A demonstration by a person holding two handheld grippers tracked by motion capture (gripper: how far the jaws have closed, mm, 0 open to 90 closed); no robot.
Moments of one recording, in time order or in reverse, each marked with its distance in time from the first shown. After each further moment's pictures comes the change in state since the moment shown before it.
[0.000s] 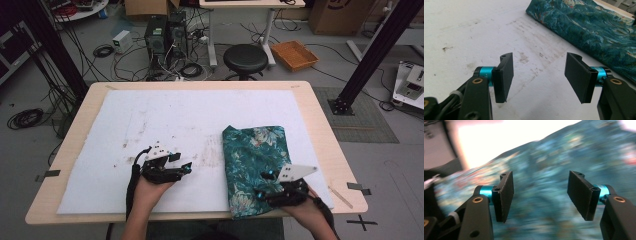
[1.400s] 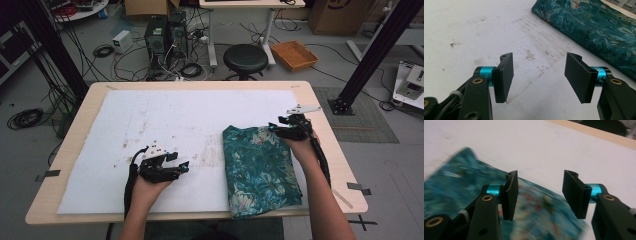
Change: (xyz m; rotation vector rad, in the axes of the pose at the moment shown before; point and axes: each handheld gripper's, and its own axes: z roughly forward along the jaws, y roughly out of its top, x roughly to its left) left arm 0.007 -0.002 -0.002 0.003 0.014 -0.015; right arm -0.158 0.055 0.026 -0.013 -0.370 0.221
